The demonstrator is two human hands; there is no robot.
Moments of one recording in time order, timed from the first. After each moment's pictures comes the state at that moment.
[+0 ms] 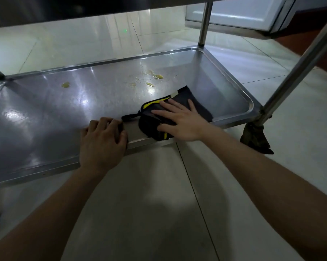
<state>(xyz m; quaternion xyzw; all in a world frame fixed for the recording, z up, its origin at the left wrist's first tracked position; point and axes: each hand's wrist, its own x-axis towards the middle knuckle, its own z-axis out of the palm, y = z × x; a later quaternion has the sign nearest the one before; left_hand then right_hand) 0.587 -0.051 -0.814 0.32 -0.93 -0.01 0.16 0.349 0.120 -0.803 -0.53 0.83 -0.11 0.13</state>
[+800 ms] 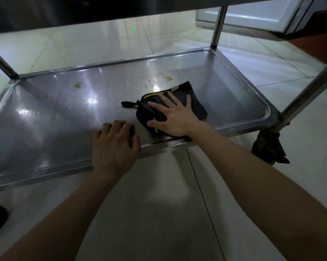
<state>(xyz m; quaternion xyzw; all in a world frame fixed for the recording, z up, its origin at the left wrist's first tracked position) 0.585 -0.046 -0.813 0.31 -0.94 0.02 0.16 0.357 0.050 -0.806 -0.53 0.84 -0.09 0.11</state>
